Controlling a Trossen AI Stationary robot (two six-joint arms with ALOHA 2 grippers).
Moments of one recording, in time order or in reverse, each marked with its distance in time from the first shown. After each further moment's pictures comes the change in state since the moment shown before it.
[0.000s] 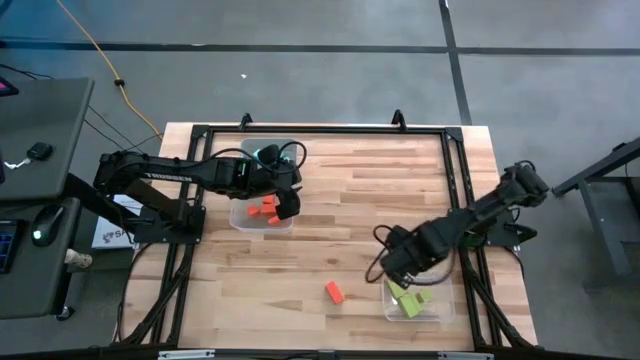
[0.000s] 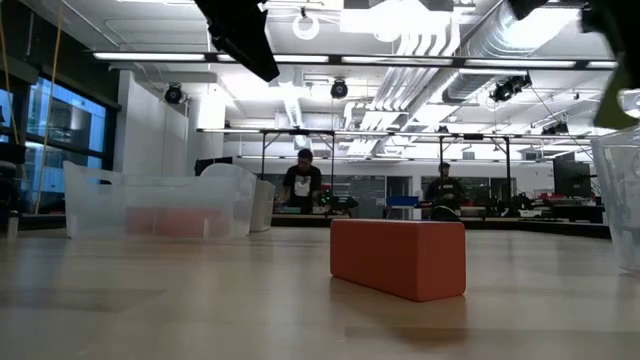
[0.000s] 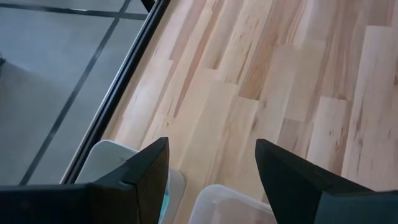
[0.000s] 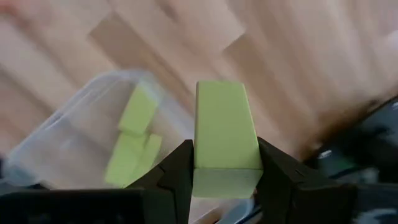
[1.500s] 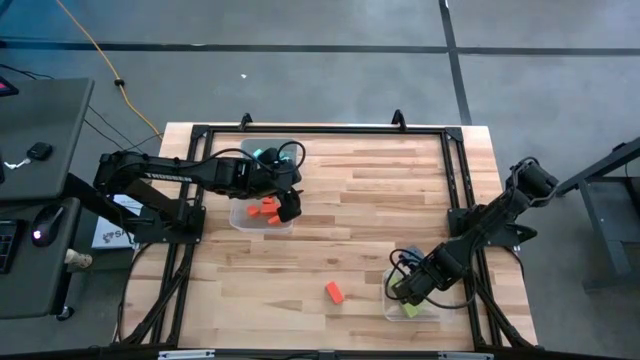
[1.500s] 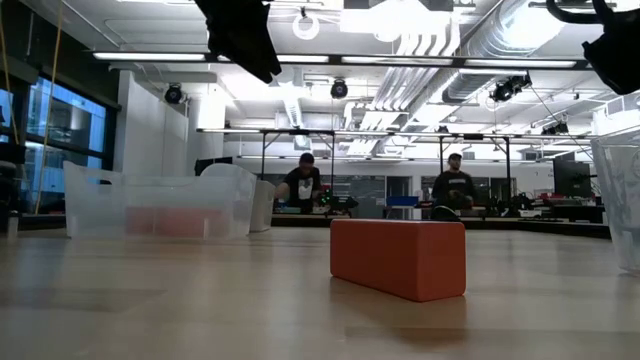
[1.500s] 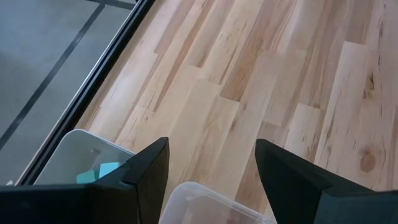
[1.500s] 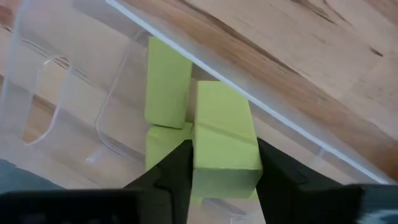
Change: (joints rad) left arm -0.002 0.000 0.000 0.000 0.062 -0.114; right arm 0.208 -0.092 -0.423 0.566 -0.039 0.545
